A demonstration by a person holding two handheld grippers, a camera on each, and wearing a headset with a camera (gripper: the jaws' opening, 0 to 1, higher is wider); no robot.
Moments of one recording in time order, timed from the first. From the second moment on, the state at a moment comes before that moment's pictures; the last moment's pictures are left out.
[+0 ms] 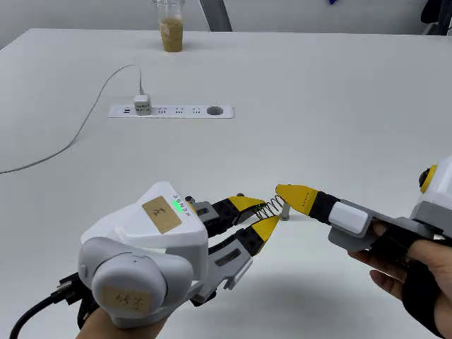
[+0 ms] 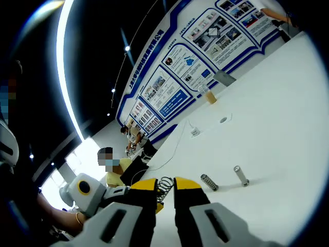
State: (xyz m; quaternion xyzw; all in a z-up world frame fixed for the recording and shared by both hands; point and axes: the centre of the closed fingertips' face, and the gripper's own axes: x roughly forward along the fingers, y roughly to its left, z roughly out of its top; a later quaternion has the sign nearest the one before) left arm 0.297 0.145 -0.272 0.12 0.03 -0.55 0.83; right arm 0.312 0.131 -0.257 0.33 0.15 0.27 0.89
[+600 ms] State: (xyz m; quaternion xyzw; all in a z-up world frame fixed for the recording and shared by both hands) left arm 0.303 0.163 -0.300 0.14 0.11 -0.52 0.84; right arm 0.326 0.109 -0.255 0.22 0.14 0.23 0.94
